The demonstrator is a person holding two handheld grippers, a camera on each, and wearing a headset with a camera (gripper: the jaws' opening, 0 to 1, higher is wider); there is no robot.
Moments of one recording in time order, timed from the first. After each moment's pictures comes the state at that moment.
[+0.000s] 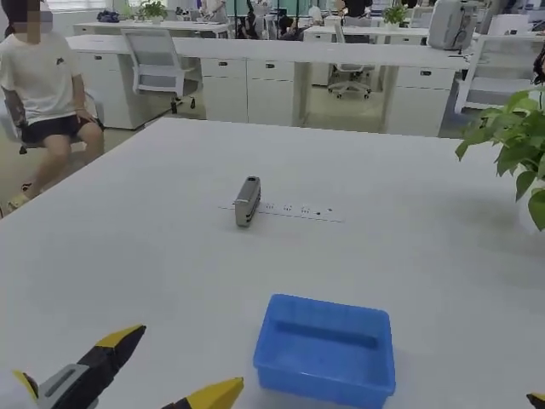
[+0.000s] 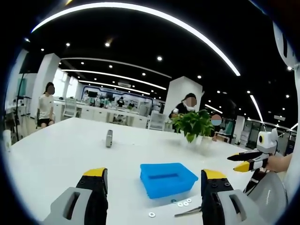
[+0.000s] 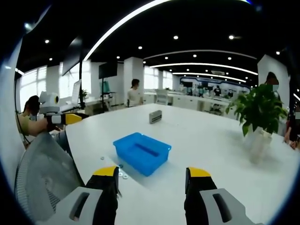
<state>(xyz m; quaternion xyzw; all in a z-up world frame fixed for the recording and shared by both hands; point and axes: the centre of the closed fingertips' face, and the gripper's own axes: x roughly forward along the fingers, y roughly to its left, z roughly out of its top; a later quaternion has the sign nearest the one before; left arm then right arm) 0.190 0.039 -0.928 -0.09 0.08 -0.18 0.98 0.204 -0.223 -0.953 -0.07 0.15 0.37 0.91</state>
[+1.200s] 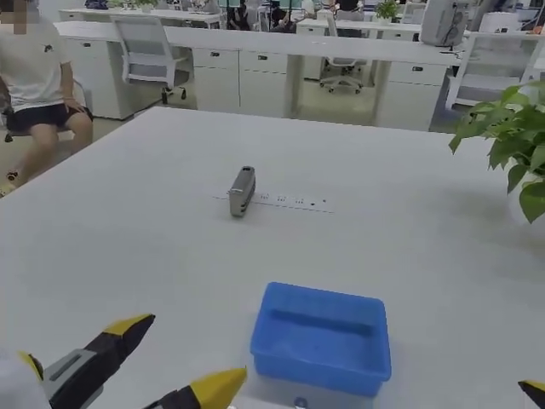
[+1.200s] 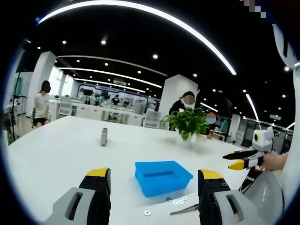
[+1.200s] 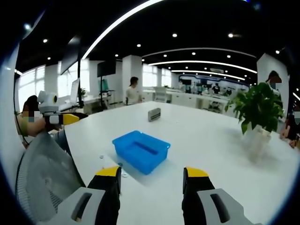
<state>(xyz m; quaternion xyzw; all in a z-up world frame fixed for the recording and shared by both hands) 0.187 0.030 -0.928 -0.09 0.08 -0.21 0.97 0.203 -0.223 -0.952 -0.08 0.17 0.36 0.92</state>
